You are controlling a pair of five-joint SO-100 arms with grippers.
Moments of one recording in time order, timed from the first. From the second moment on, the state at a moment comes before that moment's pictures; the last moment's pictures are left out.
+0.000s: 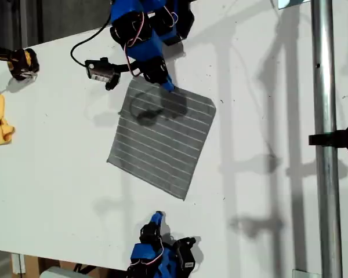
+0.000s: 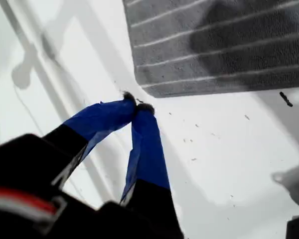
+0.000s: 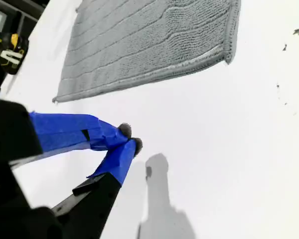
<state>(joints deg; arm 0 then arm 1) -20.6 198.6 178.6 73.7 -75.2 -10.5 125.3 107.5 82.6 79.3</state>
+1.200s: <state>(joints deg) -20.6 198.6 178.6 73.7 -75.2 -17.6 104.6 85.4 85.5 72.2</state>
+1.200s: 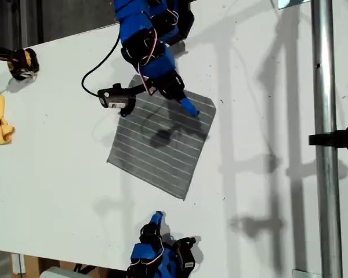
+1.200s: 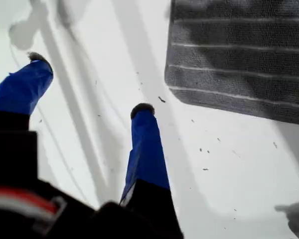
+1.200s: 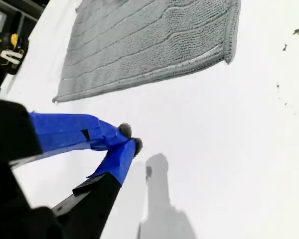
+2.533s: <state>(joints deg) -20.6 198.6 178.6 73.7 -75.2 -19.2 74.3 92.3 76.5 85.1</state>
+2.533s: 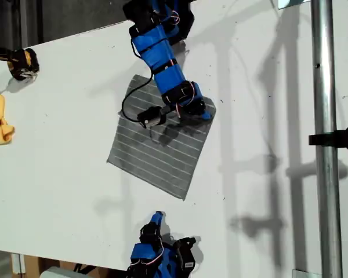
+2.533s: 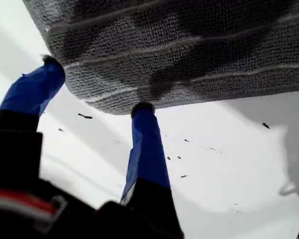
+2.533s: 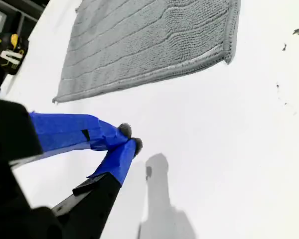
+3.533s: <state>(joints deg) -17.2 198.6 177.5 71.3 -76.7 -20.9 67.1 90.7 71.5 87.1</state>
